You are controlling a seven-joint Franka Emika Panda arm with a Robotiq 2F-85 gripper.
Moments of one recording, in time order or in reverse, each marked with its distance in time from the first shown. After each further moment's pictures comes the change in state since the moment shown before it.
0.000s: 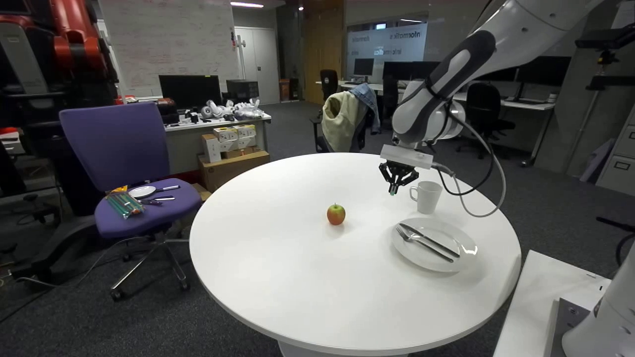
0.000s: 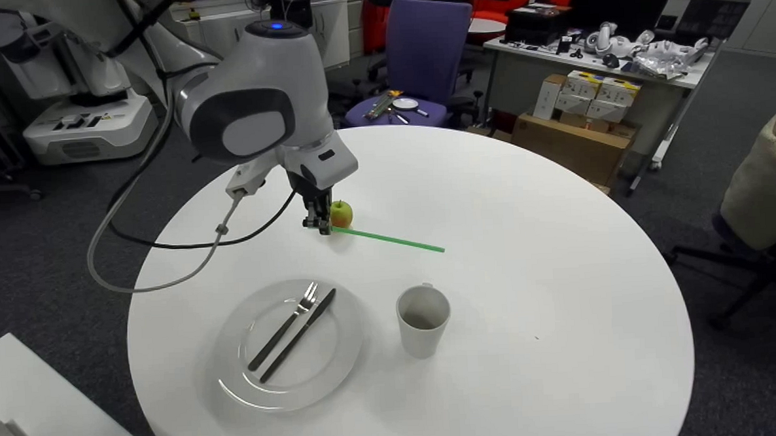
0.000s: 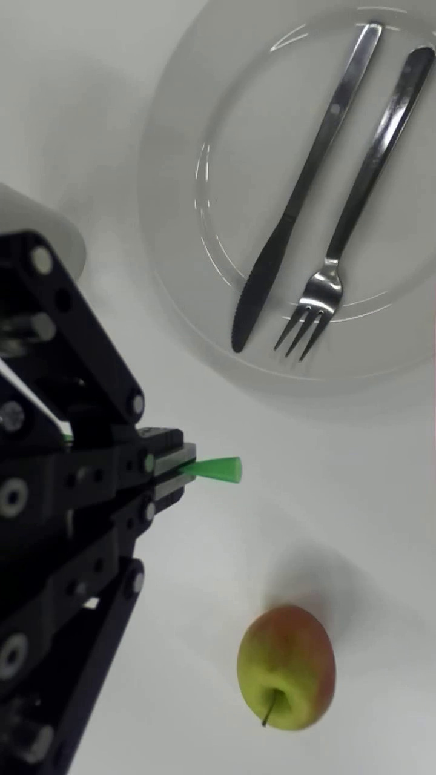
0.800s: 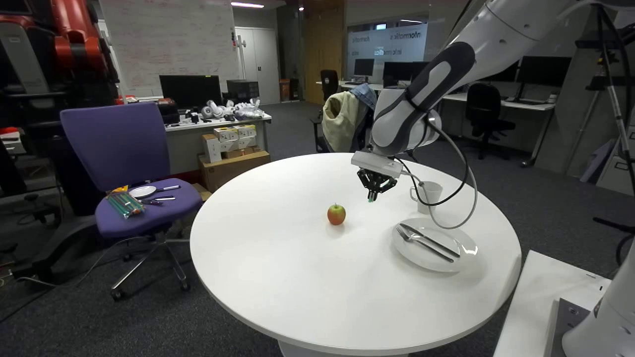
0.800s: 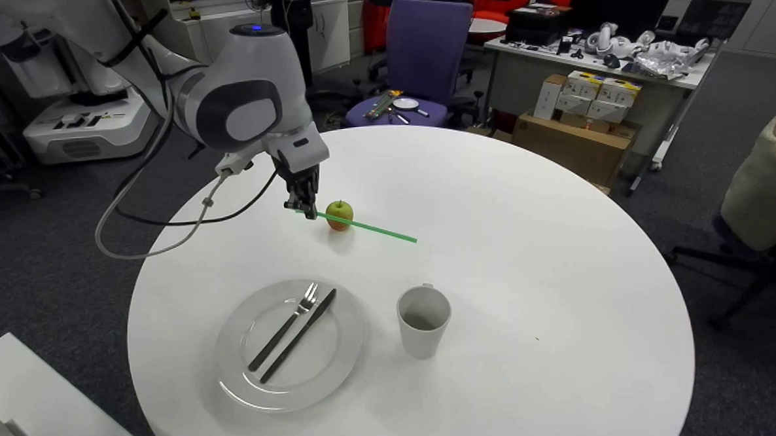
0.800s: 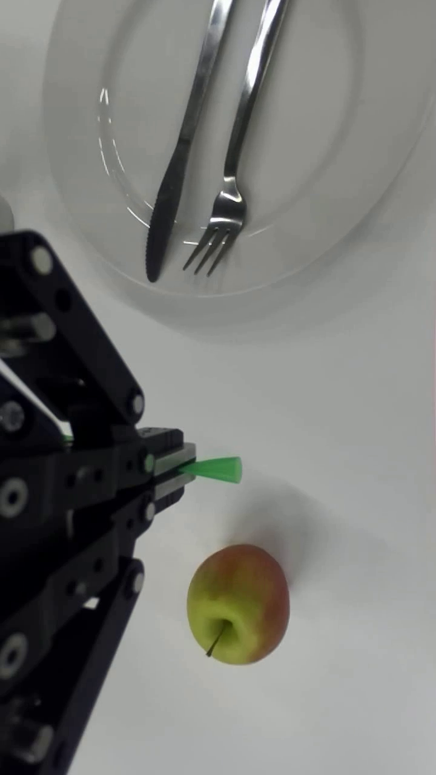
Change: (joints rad) arm 0.107 0.085 0.021 0.082 -0.061 0.012 0.303
